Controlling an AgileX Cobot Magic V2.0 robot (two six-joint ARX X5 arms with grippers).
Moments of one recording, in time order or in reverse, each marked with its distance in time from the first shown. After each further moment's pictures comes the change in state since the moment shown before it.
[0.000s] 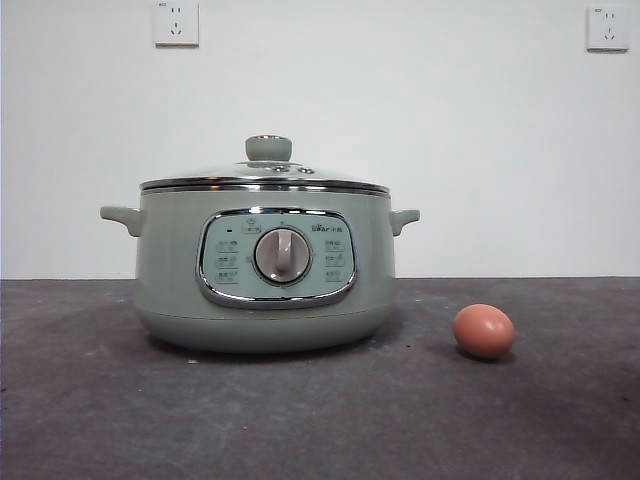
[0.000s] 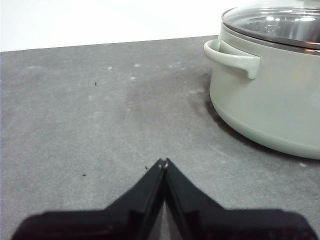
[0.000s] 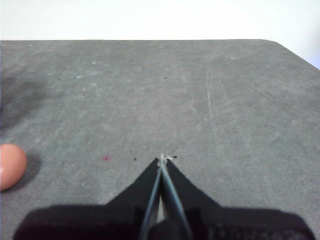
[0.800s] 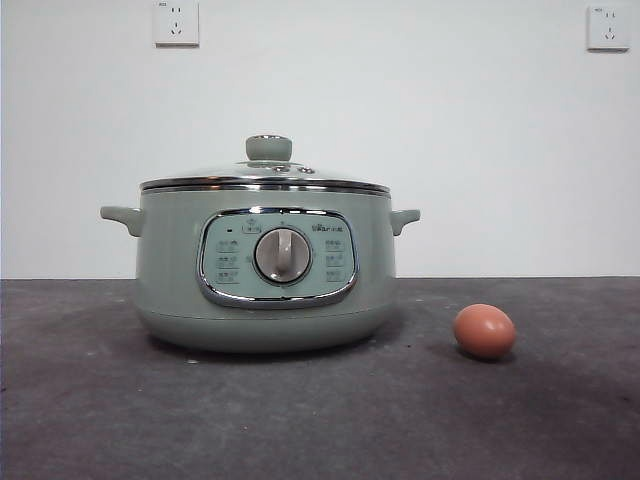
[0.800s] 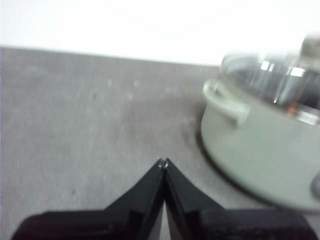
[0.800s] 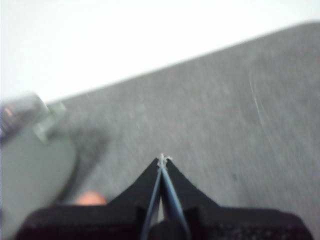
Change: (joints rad) left arm 0.000 0.008 0.132 -0.061 0.002 -0.184; right arm 0.000 0.016 0.091 0.023 -0.134 0.314
